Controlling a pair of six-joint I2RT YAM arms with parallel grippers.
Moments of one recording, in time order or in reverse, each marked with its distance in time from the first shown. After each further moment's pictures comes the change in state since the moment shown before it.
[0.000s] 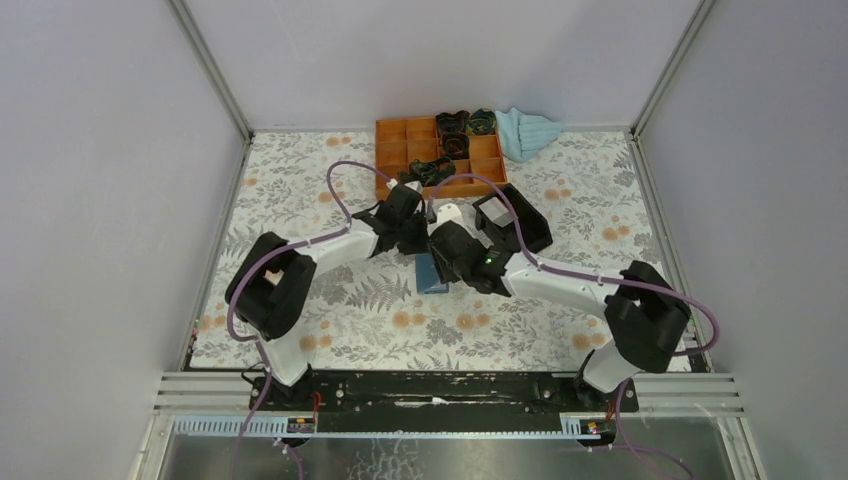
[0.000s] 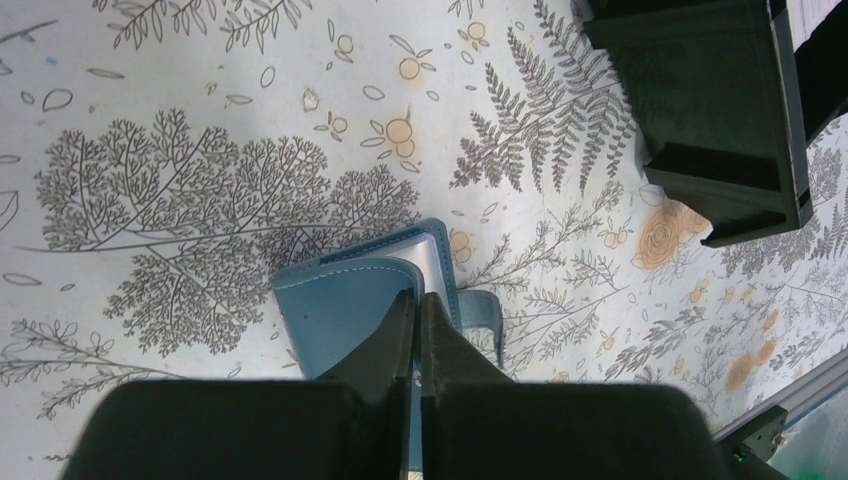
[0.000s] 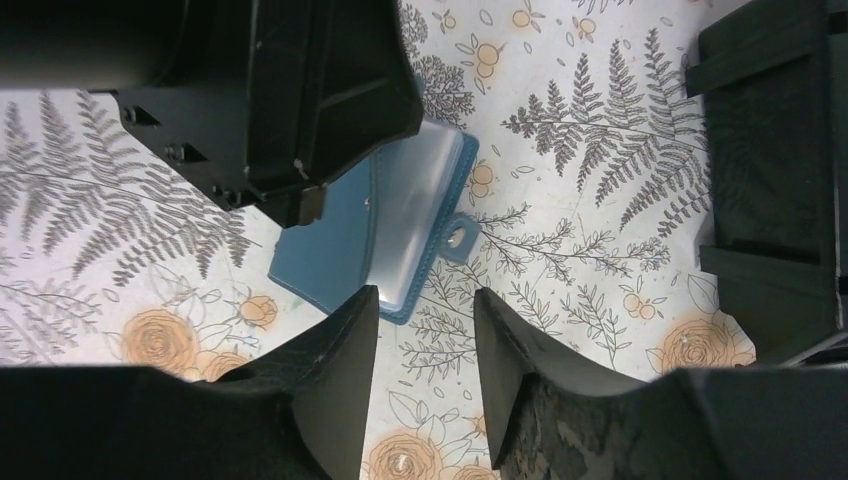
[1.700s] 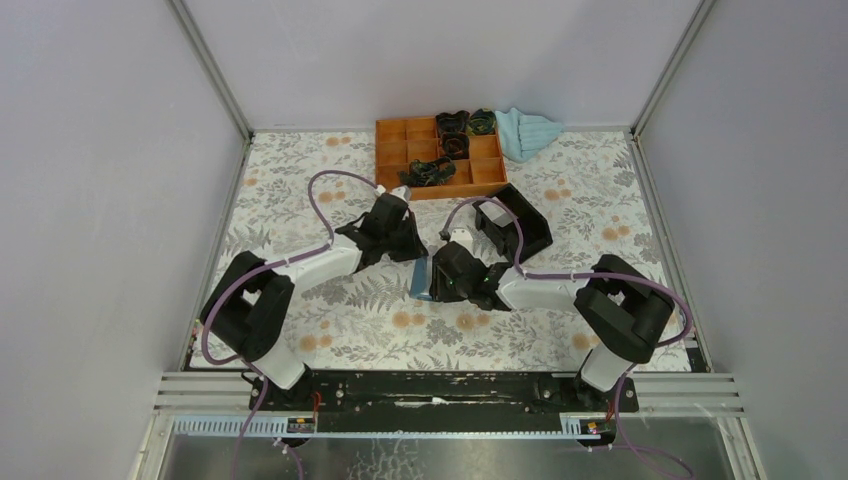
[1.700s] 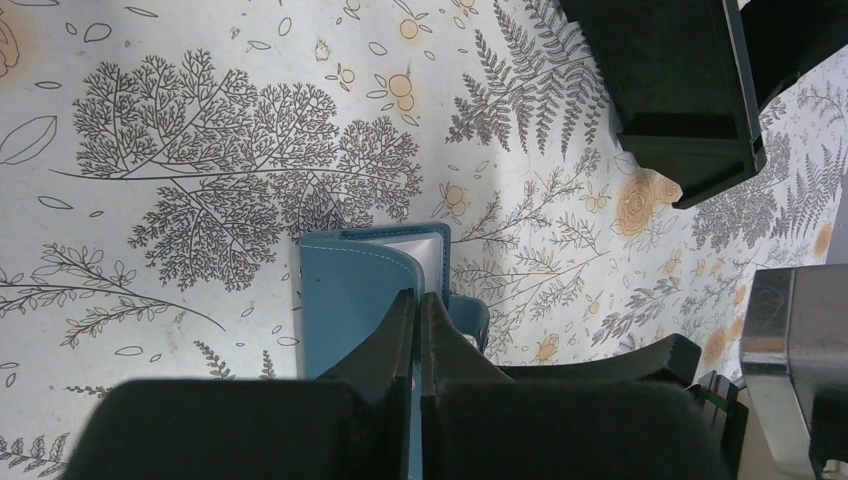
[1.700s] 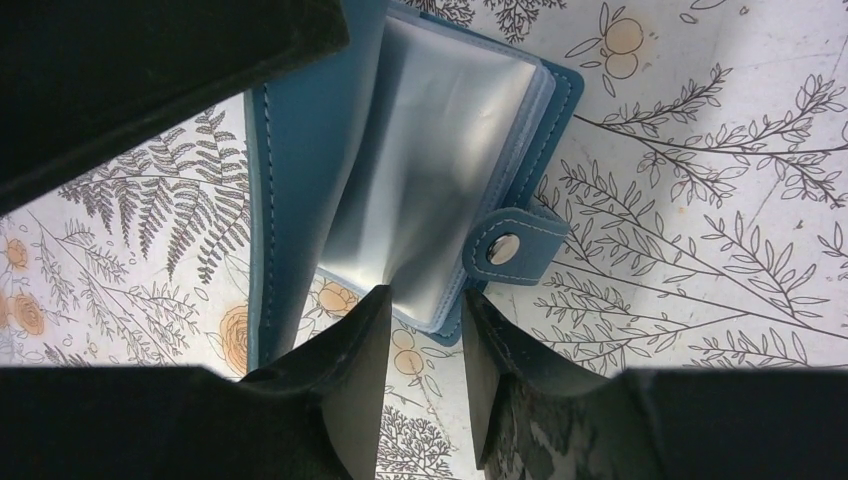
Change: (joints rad) left arm 0.000 -0.172 -0.177 0.088 0.015 -0.027; right arm 0.000 0.057 -0.198 0.266 -0.182 0.414
